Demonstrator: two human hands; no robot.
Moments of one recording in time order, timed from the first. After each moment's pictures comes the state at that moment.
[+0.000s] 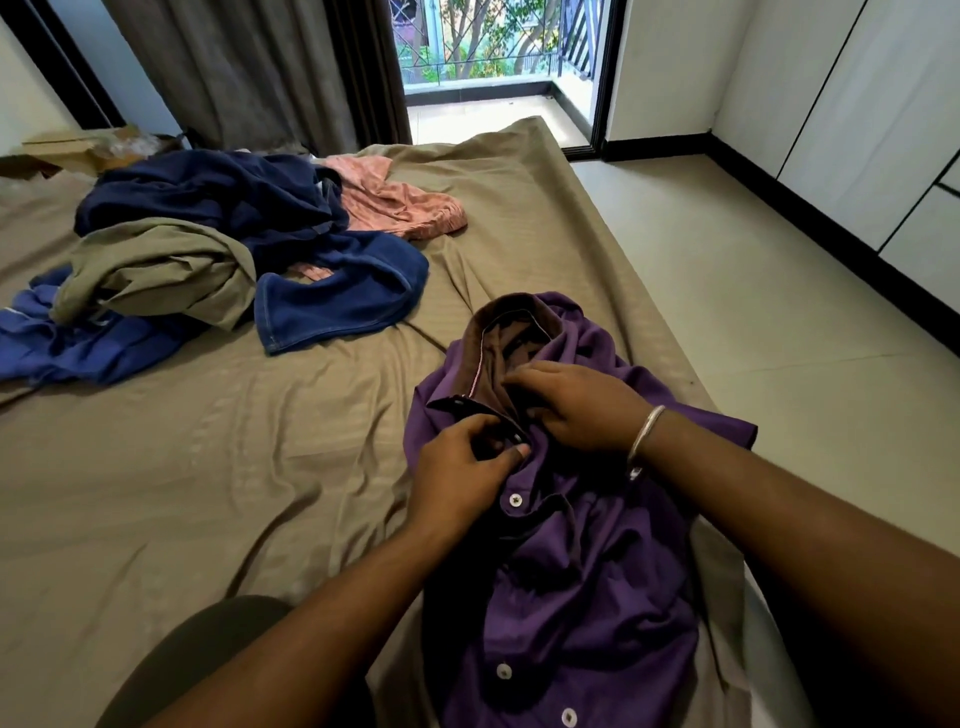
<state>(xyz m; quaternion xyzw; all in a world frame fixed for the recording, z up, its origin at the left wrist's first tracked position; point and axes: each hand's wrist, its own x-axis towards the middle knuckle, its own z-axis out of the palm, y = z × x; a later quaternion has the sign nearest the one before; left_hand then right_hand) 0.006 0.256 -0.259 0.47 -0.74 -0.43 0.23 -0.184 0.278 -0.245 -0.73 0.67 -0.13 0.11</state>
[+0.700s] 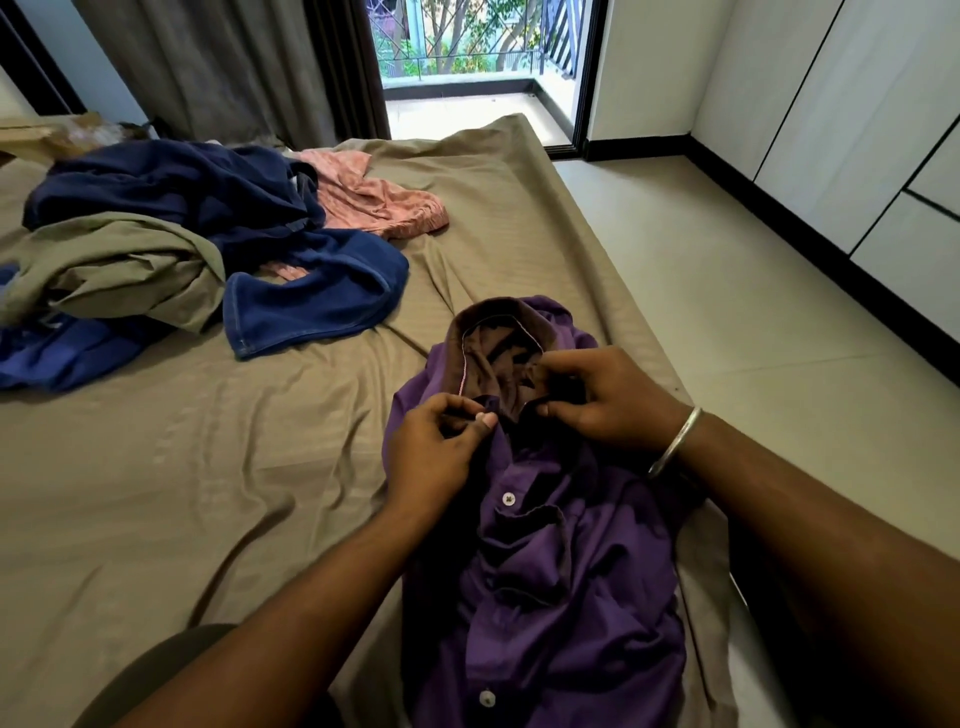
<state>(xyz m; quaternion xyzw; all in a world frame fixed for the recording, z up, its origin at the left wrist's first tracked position) -0.008 0.234 -0.259 0.48 -0.66 -0.49 0.31 -0.209 0.298 -0.226 -0.69 0.63 -0.31 0.16</state>
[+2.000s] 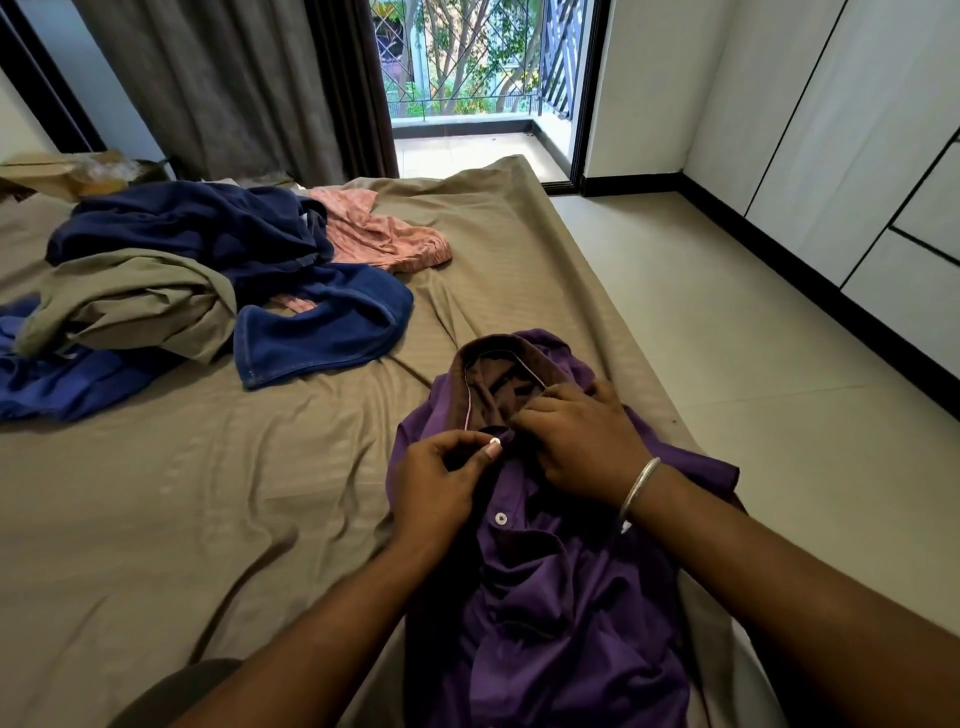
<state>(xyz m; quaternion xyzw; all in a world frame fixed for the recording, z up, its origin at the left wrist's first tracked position) -0.010 0.240 -0.252 0.45 -0.65 -0.50 0.35 -0.180 0.293 -0.235 -0.70 0.71 -0.04 -0.07</state>
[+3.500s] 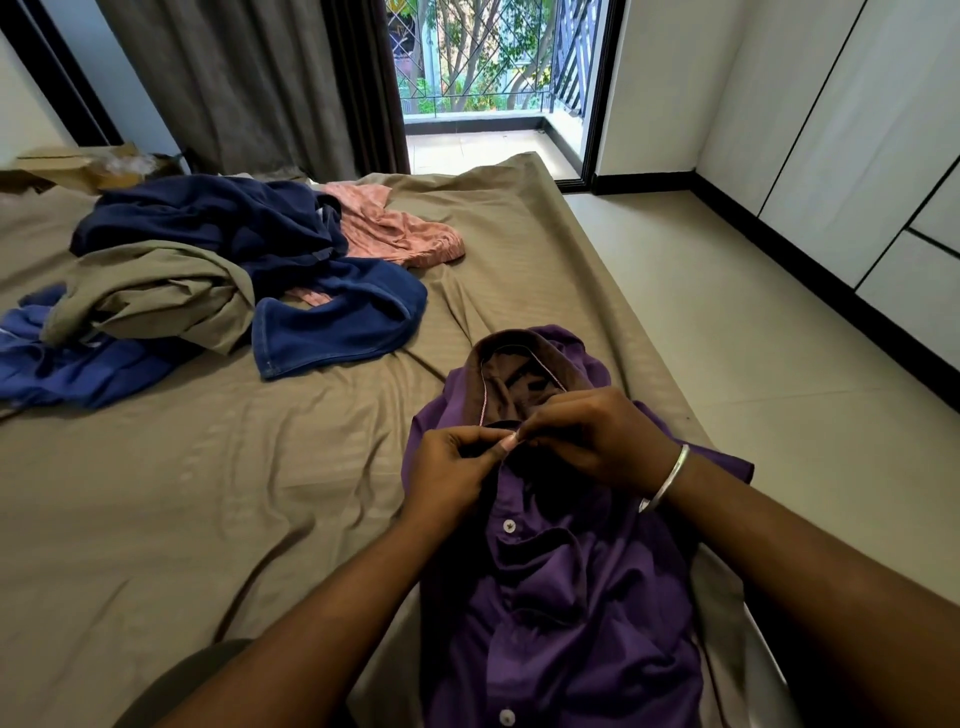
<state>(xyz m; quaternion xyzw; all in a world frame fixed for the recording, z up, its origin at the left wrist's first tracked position) -0.009 0.227 -0.263 0.38 -0.62 -0.61 0.32 -0.192 0.297 -0.226 -0.77 0.55 -0.31 0.07</state>
